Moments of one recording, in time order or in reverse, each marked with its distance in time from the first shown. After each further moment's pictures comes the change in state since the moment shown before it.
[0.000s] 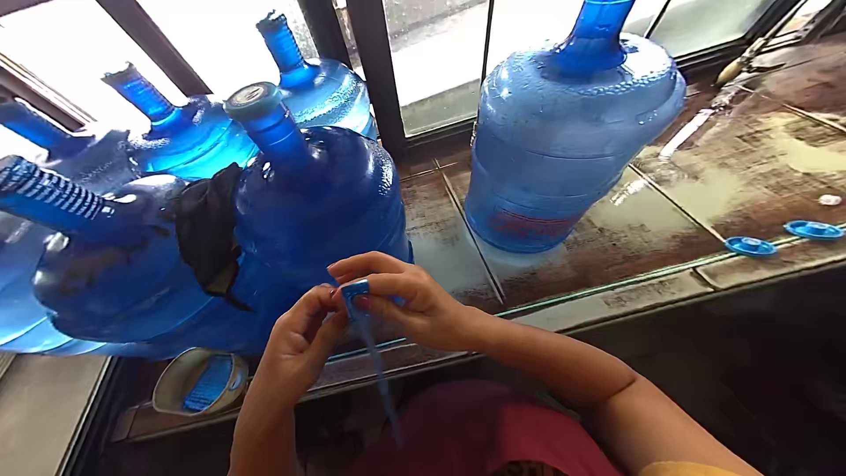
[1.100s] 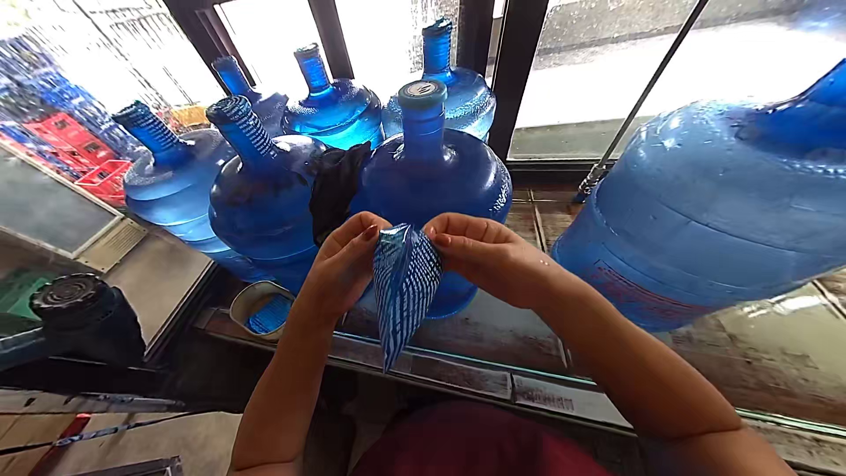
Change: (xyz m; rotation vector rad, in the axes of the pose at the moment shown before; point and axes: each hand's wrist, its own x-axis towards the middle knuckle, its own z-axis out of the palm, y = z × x) left_hand 0.022 0.020 -0.046 -0.437 0.207 -0.031; right_hand 0.074 -0.009 -0.020 0.530 -0.281 0.577
